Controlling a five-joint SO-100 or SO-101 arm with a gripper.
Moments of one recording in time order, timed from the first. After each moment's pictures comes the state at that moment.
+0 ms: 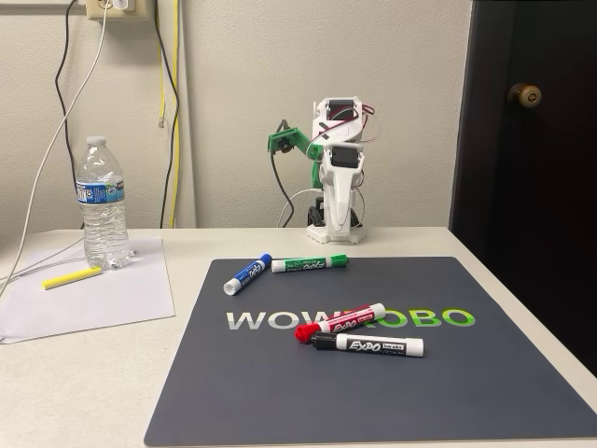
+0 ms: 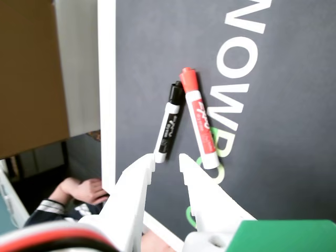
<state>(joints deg) 0.7 103.1 98.0 49.7 -7.6</state>
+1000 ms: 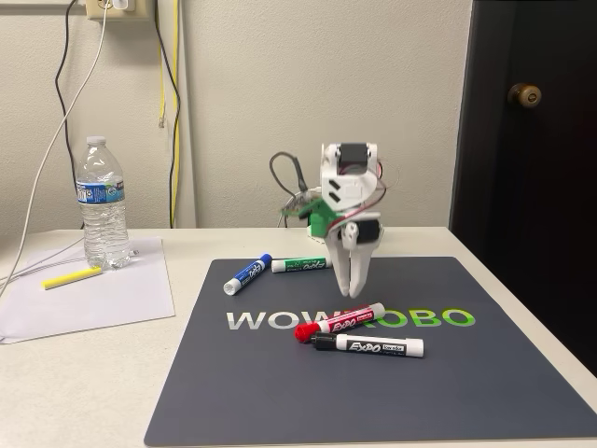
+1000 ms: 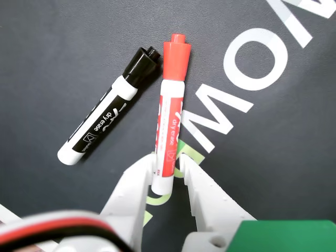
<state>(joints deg) -2.5 29.0 2.0 99.5 -33.0</state>
